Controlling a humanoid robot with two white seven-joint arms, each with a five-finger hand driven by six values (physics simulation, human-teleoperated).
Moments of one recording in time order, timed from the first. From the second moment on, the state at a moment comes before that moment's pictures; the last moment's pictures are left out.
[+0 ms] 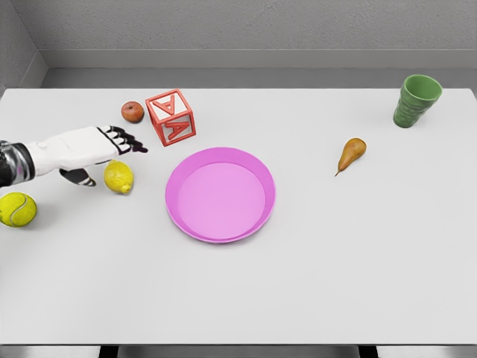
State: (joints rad) left arm -0.48 0.73 -0.37 -1.42 -0.64 -0.61 -0.57; right arm 0.02 0.00 -0.22 0.02 0.08 -0.06 -0.08
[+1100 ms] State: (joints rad) left arm -0.50 0.72 -0.46 -1.40 -0.67 -0.61 -0.59; right arm 0.02 0.00 -0.22 0.02 0.08 -0.06 -0.08
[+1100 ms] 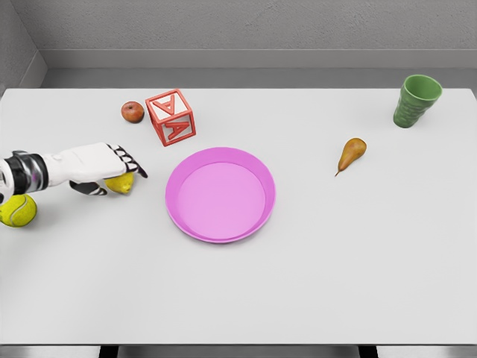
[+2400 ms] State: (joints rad) left arm -0.55 0.72 -0.52 -1.41 -0.66 -0.61 -0.61; right arm 0.02 0.00 -0.22 0.02 0.08 -0.06 -0.08
